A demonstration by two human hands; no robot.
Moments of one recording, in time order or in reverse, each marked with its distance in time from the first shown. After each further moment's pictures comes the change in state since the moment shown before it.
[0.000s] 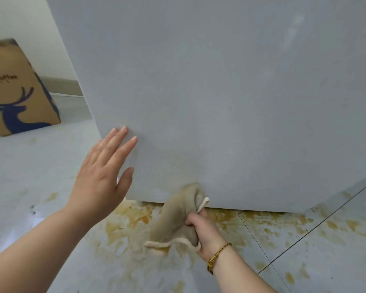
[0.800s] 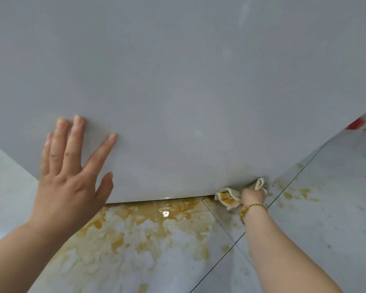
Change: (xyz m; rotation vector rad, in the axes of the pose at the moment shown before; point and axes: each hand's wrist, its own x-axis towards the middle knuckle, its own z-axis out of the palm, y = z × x) left_hand 0.013 0.044 0.065 0.109 0.132 0.120; right_hand 0.052 -0.067 -0.186 -0.142 1.004 -0.142
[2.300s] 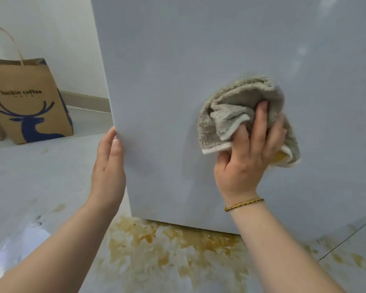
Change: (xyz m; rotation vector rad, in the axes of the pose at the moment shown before) left_hand 0.041 -0.037 -0.090 -1.012 0.176 -1.020; right_hand -0.219 -0.117 0.076 0.097 0.450 -1.899
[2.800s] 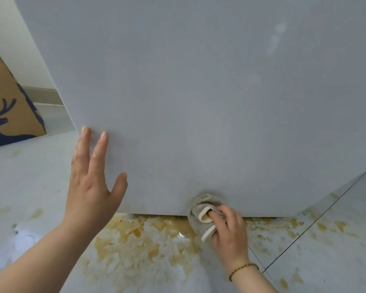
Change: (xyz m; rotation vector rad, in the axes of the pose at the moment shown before) left_hand -0.018 -0.047 -0.001 0.786 -0.098 0.499; right_hand -0.191 0.061 -0.072 0.011 -0.639 0.076
